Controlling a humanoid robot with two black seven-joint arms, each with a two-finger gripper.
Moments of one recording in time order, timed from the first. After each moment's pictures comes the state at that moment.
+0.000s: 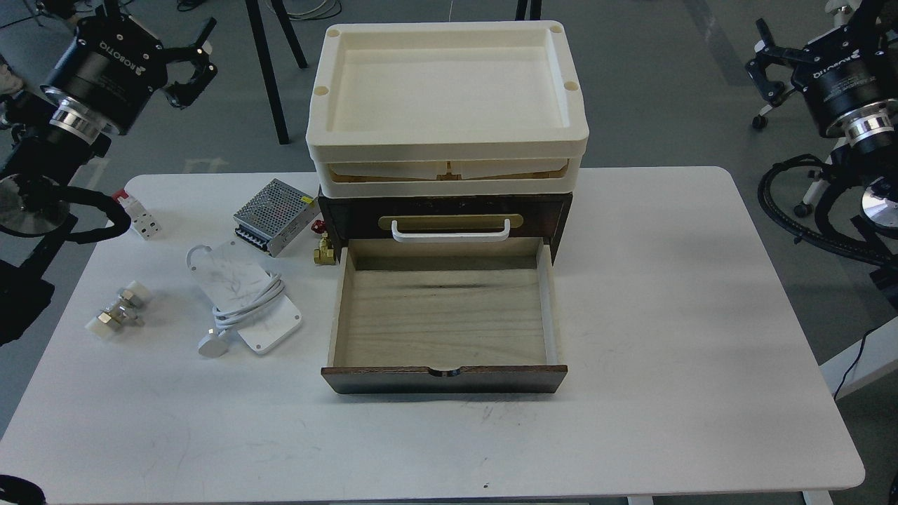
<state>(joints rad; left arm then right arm) -0.72 0.58 -0.98 -0.96 -0.03 -0.49 -0.14 0.86 -0.51 0.81 0.66 0.23 0.49 0.26</state>
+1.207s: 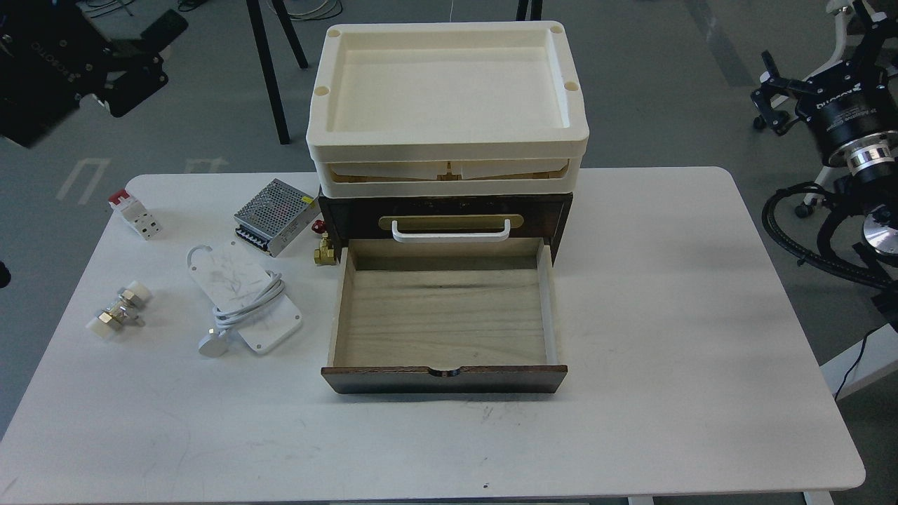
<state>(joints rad) -0.51 1.00 -1.08 -1.52 0.66 -0.49 -0.26 0.77 -0.52 0.86 0.66 0.24 0.49 0.26</state>
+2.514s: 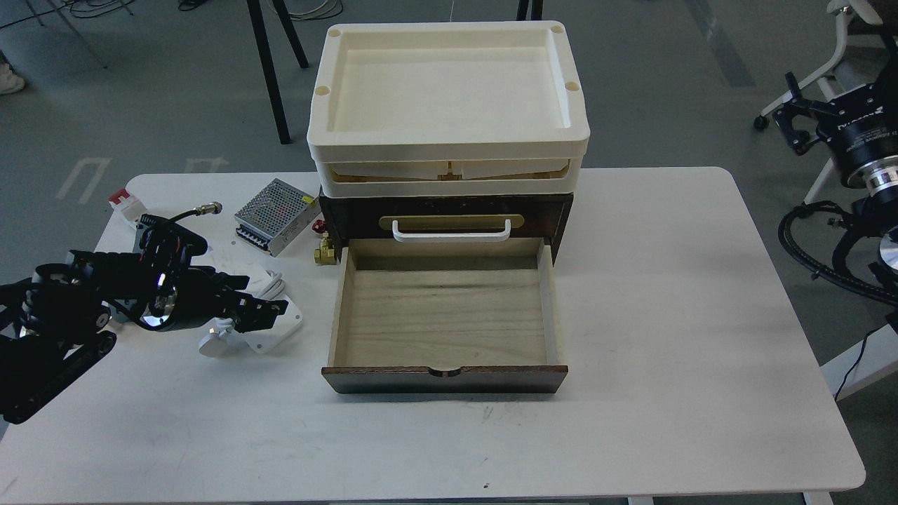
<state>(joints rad) -0.58 0.65 -0.63 -1.03 2.16 -0.39 -0.39 0.72 -0.54 0.89 0.64 0.24 0.49 0.26</state>
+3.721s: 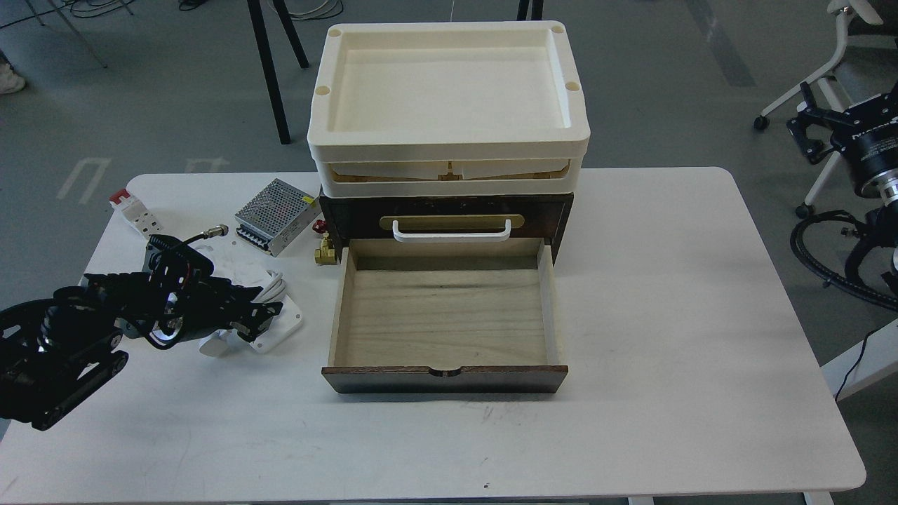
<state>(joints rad) -0.61 0.59 -0.48 -0.85 2.16 -0.19 -0.41 0.69 -0.56 0.91 0.65 0.25 0.49 0.27</state>
